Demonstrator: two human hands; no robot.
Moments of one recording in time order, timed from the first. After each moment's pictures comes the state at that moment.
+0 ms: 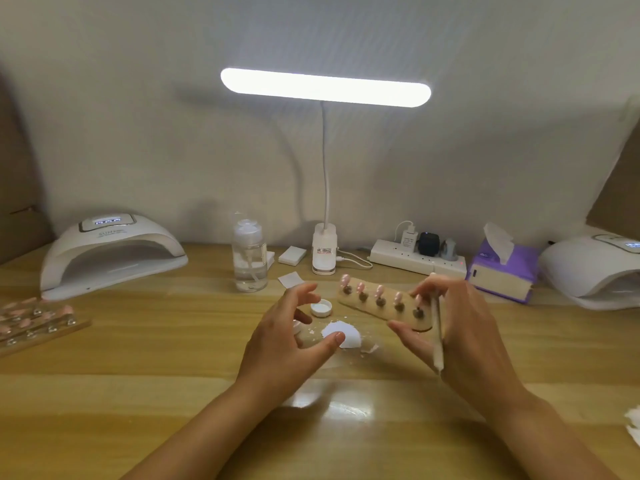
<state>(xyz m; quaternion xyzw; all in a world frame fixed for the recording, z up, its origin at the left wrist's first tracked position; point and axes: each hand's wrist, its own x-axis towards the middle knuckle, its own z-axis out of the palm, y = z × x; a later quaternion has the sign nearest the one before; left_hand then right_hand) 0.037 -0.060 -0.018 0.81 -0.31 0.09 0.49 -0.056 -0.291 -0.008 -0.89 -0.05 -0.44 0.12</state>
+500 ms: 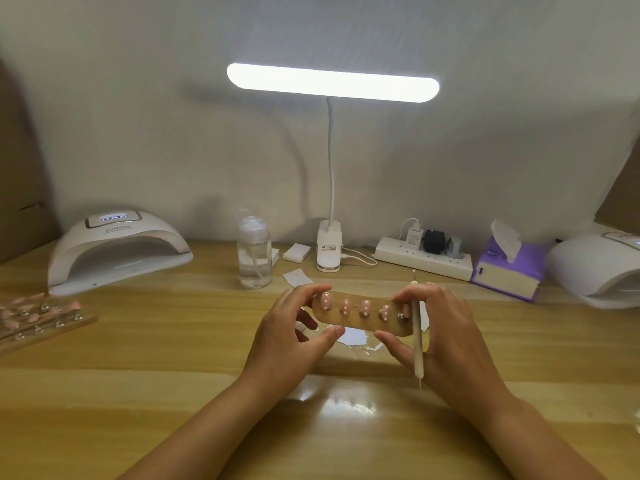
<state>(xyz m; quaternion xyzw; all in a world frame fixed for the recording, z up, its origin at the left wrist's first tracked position) 0.042 -0.061 -0.020 0.77 -0.32 0.10 0.54 -0.050 -0.271 -0.015 -0.89 -0.07 -0.42 0.15</state>
